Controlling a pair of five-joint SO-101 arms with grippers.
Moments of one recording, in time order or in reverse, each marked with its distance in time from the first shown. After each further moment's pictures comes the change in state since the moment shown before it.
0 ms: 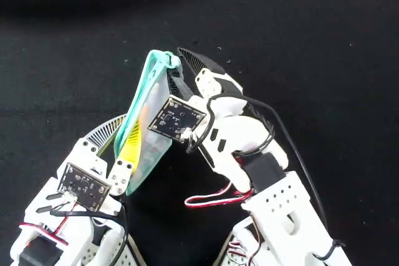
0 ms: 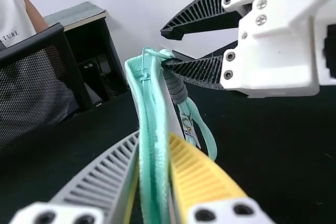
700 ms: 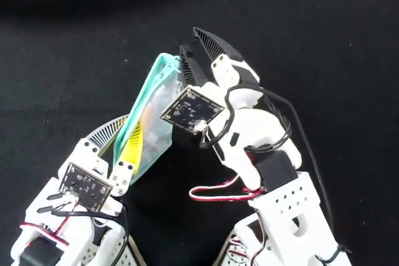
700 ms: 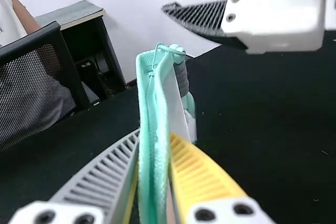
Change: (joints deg) left arm 0.0 0.0 0.0 0.0 -0.3; right arm 3.7 0.0 -4.8 -0.1 0.0
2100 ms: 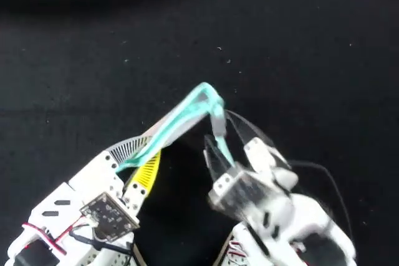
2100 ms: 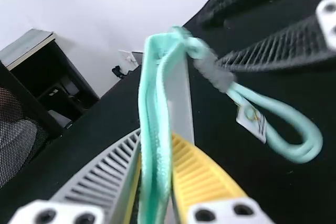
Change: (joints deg) left arm 11.0 0.0 -0.2 6.8 -11.3; right arm -5.1 -40.8 4.7 50.3 -13.3
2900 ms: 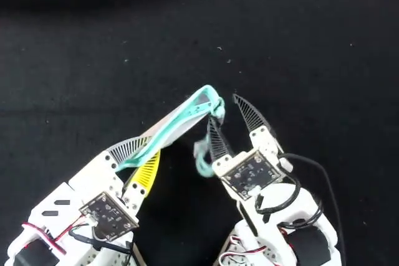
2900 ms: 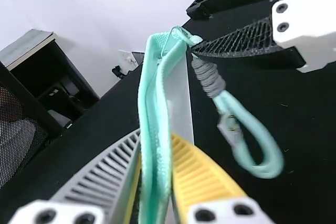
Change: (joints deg) left arm 0.0 0.0 0.5 0.0 0.0; right arm 5.9 -1.4 9.8 -14.4 -6.9
